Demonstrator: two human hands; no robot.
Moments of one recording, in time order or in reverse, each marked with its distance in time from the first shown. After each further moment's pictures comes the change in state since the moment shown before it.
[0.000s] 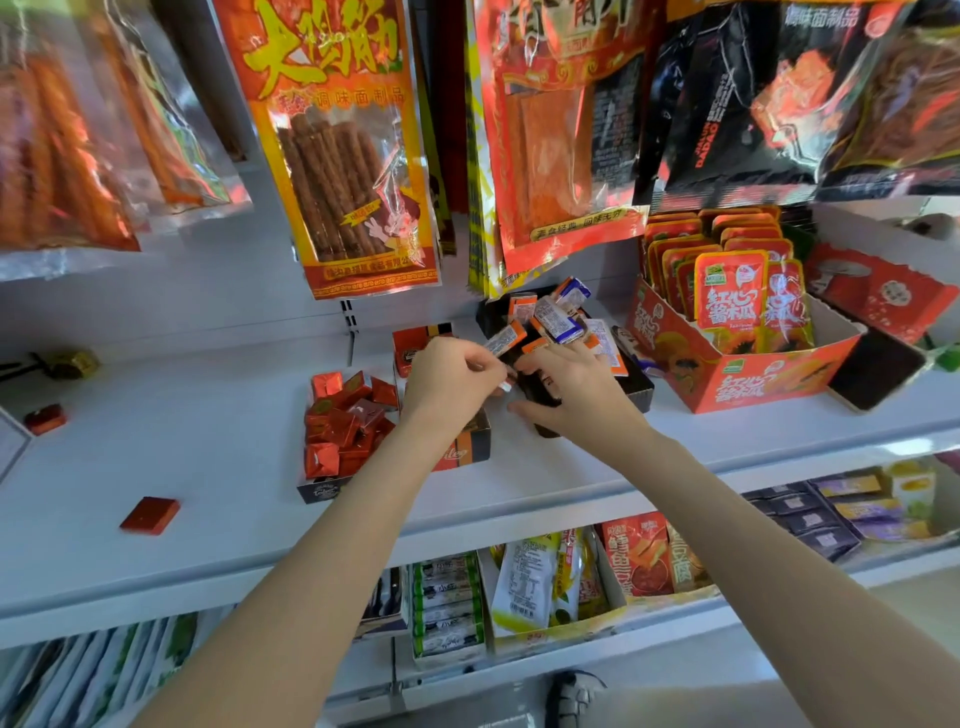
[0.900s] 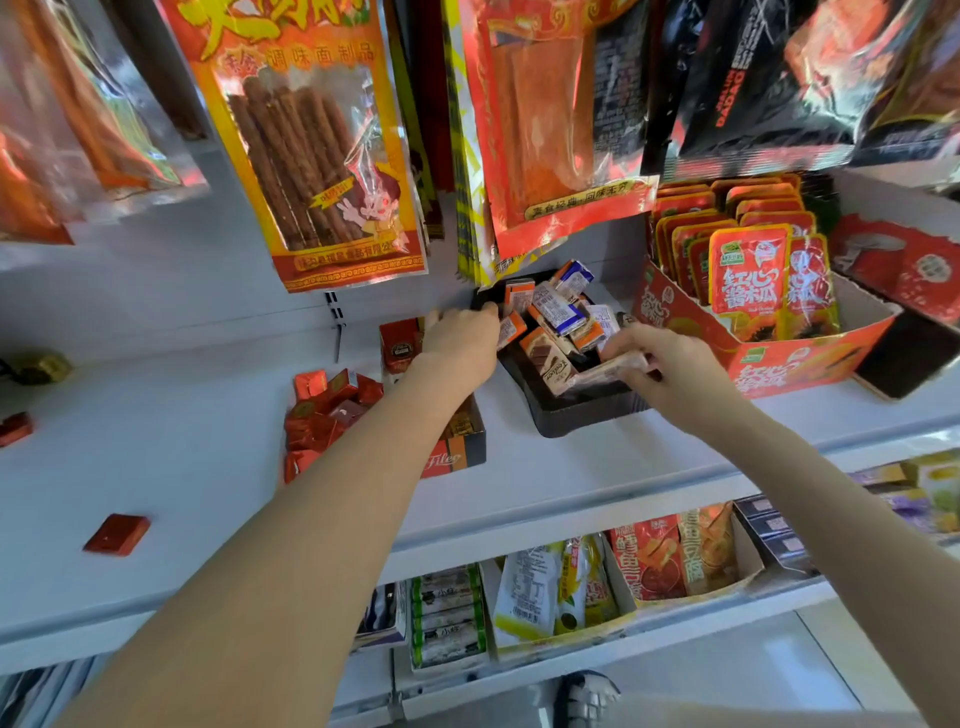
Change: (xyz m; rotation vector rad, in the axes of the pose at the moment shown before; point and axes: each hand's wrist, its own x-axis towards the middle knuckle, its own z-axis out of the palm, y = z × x) left_hand 0.069 -0.006 0.033 0.798 -0.260 0.112; right_hand -0.014 0.064 -0.033 0.079 0.036 0.157
